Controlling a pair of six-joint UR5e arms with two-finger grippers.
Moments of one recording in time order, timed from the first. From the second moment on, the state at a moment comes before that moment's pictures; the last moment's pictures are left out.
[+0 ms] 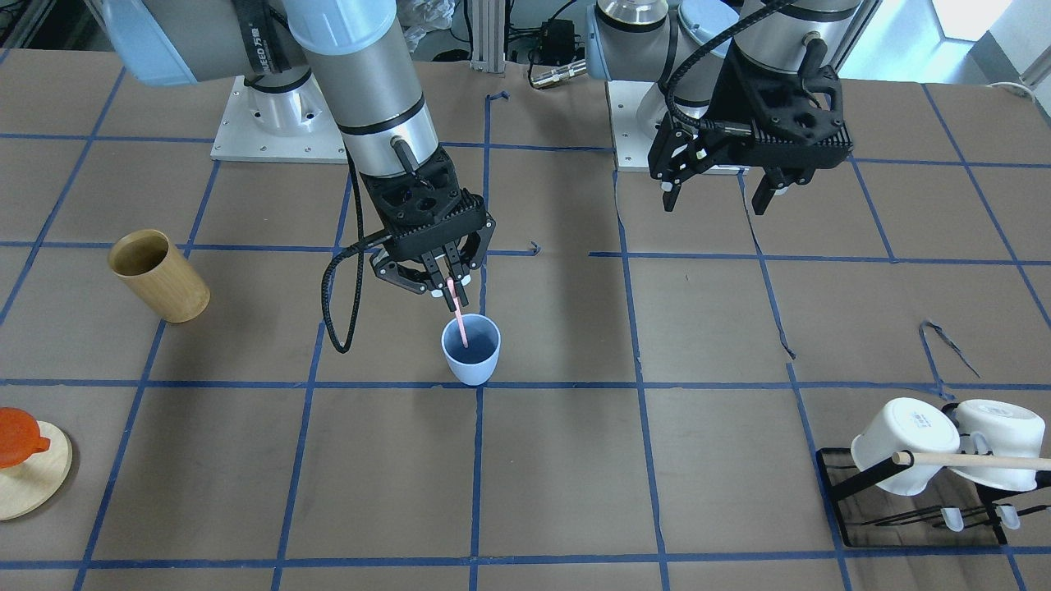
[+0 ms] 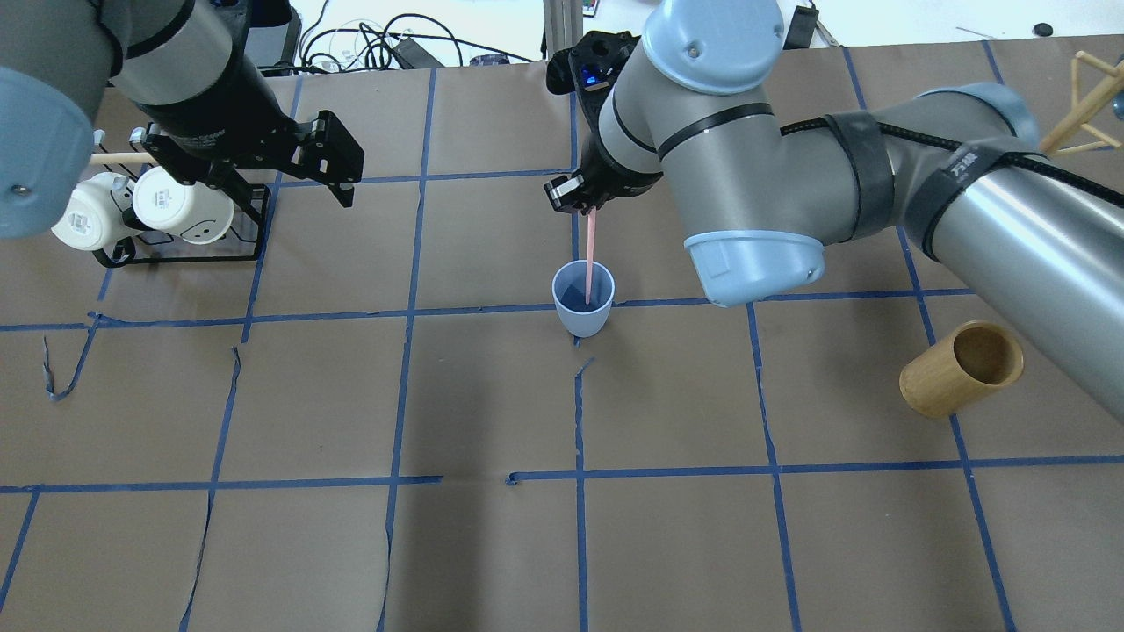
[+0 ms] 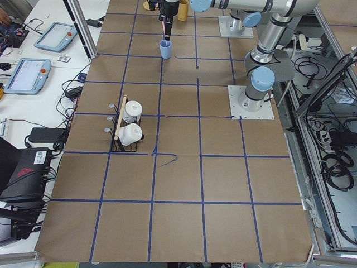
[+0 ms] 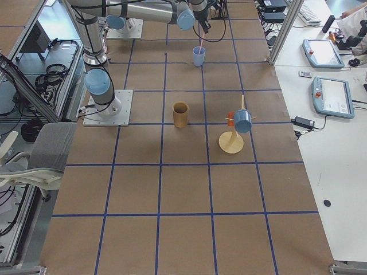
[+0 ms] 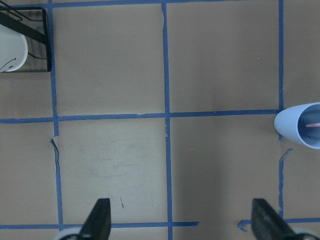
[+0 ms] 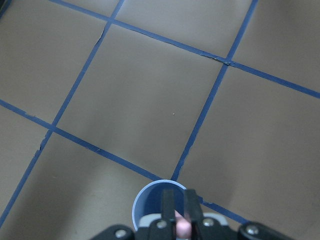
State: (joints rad) left arm -1.59 -1.53 -1.57 -1.51 1.59 0.00; right arm 1.86 -1.39 1.72 -2.27 -1.41 -0.11
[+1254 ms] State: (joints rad) left arm -1.59 -1.53 -1.57 -1.50 1.58 0.00; right arm 1.82 -1.41 1.51 -1.90 -1.47 -0.10
